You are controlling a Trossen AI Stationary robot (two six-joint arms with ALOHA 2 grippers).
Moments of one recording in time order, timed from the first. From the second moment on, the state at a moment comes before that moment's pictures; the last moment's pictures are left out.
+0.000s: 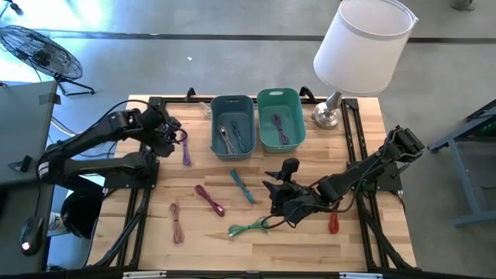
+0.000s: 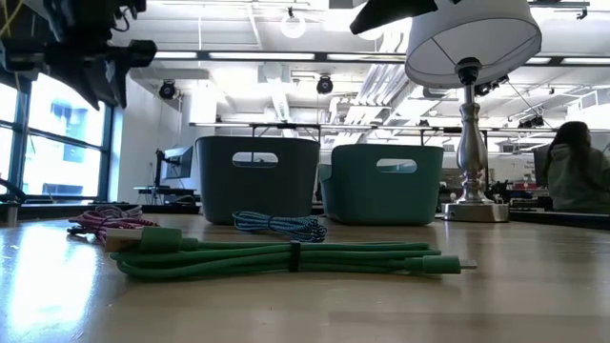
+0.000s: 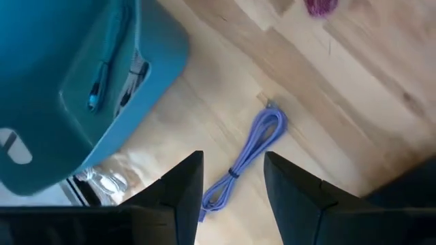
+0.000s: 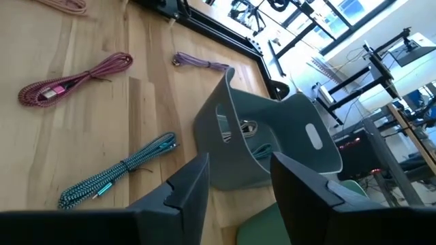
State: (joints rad) left arm 0.49 0.77 0.87 -1.18 0.11 1.26; right arm 0.50 1.60 1.18 -0.34 0.95 0.00
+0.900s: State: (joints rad) left arm 0.49 1.21 0.87 -1.18 0.03 1.55; right arm 0.50 1.60 1.18 -0.33 0.95 0.00
